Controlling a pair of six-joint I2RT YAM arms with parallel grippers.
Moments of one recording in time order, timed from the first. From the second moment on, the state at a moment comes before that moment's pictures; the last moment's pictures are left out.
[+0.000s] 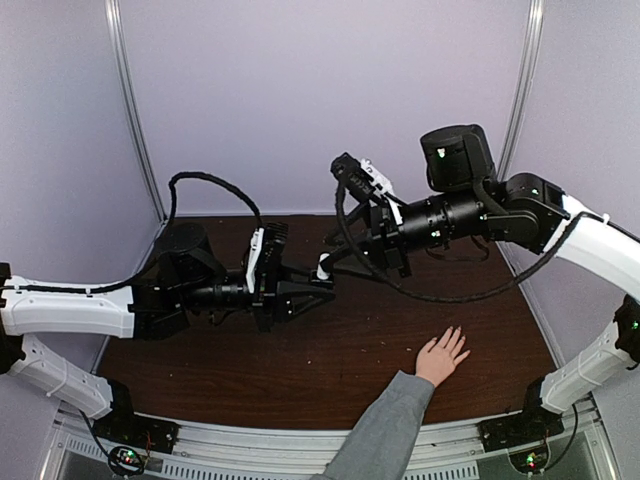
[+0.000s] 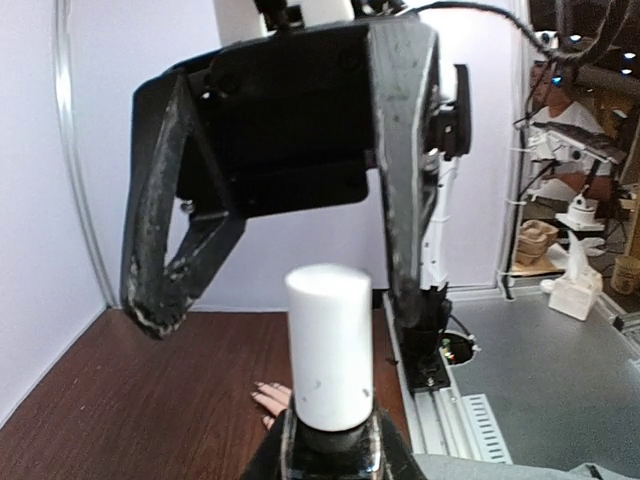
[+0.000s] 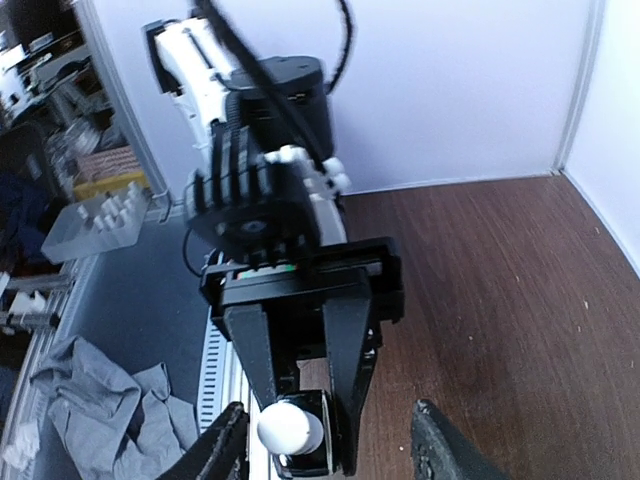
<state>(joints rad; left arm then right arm) -1.07 1.27 0.81 0.53 0.52 0.02 1.02 1.39 1.55 -0.56 -0.51 -0.10</state>
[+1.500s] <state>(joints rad) -1.07 1.44 0.92 0.42 -0.18 0.01 1.02 1.51 1.49 -0.43 0.04 0.44</state>
